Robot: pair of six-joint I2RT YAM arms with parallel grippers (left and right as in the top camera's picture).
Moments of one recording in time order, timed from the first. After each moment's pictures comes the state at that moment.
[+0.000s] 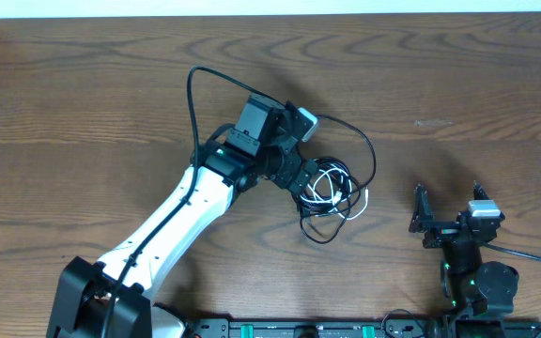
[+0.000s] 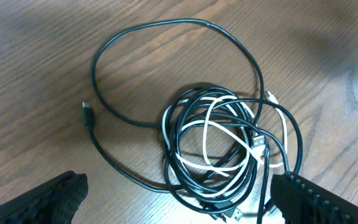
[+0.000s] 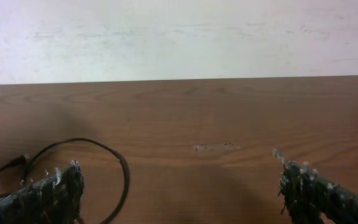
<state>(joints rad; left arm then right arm) -0.53 1.54 1.10 -0.50 0.28 0.12 -0.02 0.01 0.01 -0.07 -0.06 0.06</state>
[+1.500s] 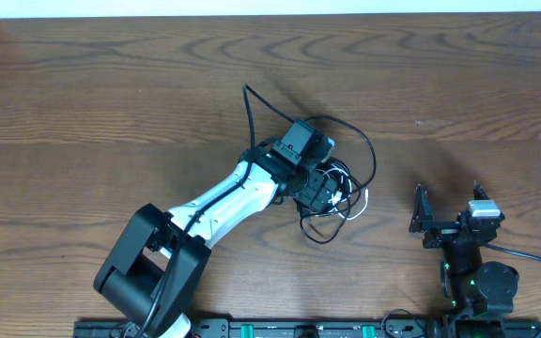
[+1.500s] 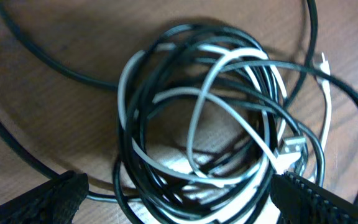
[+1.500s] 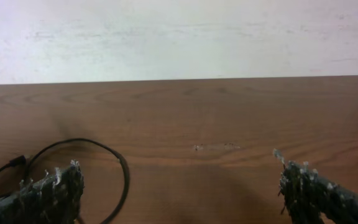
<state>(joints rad) -0.66 1.78 1.10 -0.47 0.16 -0.12 -0.02 0.01 0.01 -0.07 -0.06 0.06</state>
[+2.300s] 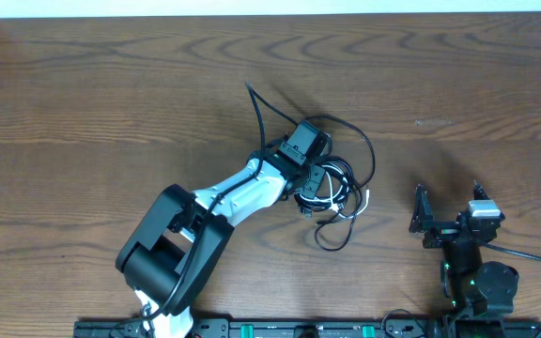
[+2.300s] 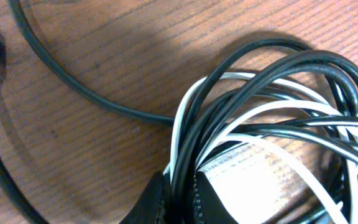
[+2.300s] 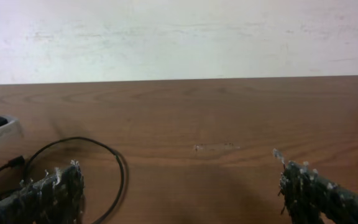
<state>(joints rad) -0.66 1.90 1.10 -0.33 0.05 -0.20 -0.02 0.01 0.01 -0.07 -0.06 0.06</state>
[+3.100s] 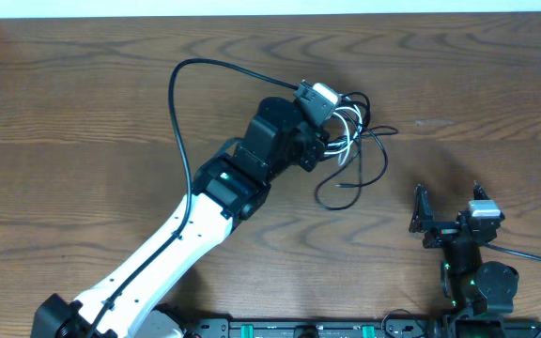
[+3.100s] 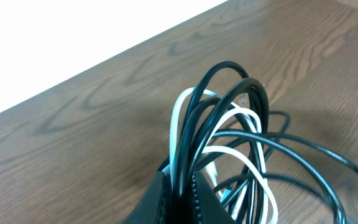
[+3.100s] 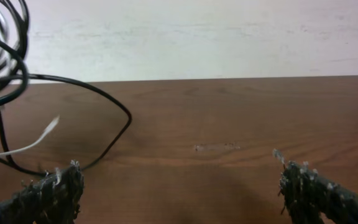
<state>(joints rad) -0.66 1.40 1.10 -0.18 0.04 0.03 -0.02 0.01 0.01 -0.07 -0.06 0.06</state>
